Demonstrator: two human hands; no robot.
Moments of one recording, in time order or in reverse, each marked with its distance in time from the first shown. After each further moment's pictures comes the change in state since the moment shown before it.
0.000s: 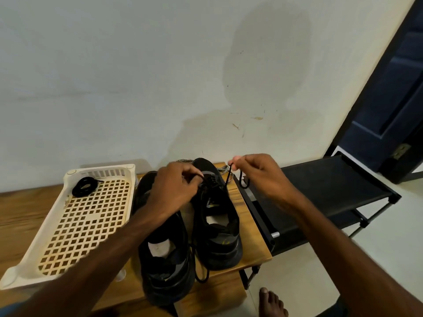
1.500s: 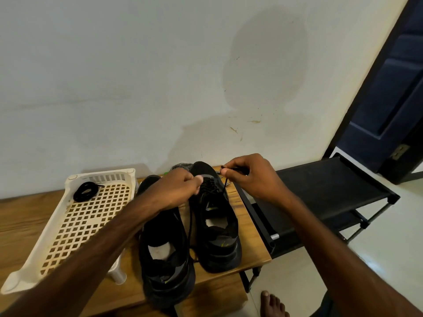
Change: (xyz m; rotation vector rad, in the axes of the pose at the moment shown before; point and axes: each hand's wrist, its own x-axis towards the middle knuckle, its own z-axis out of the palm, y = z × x) left_hand 0.010 0.023 -0.025 0.121 -0.444 -0.189; right_hand 0.009 -0.001 0.003 -0.260 0.023 -0.130
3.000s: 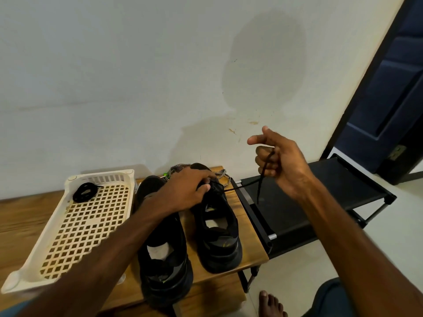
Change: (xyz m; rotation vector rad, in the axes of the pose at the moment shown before) left_hand 0.034 -0.012 0.025 0.267 0.061 0.419; right_hand -0.001 0.001 -0.051 0.884 0.064 0.257
